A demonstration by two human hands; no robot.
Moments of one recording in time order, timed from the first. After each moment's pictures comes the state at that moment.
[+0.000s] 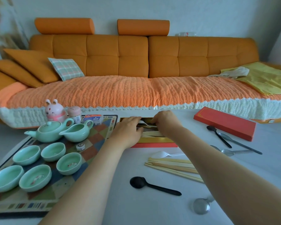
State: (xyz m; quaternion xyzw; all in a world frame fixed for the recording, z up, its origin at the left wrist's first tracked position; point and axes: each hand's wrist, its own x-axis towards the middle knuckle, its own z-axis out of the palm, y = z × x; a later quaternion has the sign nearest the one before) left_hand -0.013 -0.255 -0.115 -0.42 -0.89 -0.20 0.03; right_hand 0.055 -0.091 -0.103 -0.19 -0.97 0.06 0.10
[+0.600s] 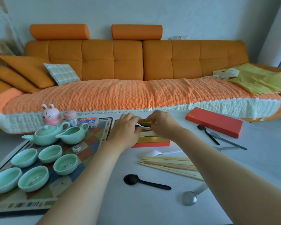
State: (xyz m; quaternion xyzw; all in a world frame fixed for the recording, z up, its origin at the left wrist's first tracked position) left_hand 0.010 -0.255 -0.106 -0.48 -0.84 -0.23 0.12; right_hand 0.103 -0.102 -0.080 -0.11 -0.96 0.20 0.15
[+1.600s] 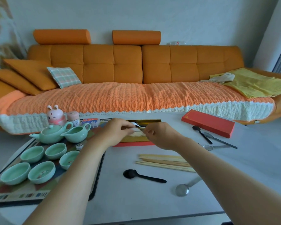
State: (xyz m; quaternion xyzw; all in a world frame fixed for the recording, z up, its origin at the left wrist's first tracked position) left_hand 0.025 -0.301 -0.072 -0.43 -0.84 -0.34 -0.05; right_hand 0.147 -0.125 -0.082 -0.08 -0.97 0.21 0.11
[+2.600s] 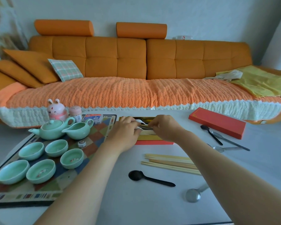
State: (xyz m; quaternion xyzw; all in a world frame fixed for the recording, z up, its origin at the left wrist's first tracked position) left_hand 0.005 -0.276 -0.115 -0.46 -0.86 -0.19 0.09; right_hand 0.102 -0.111 -0.090 -0.15 -0.97 0.19 0.11
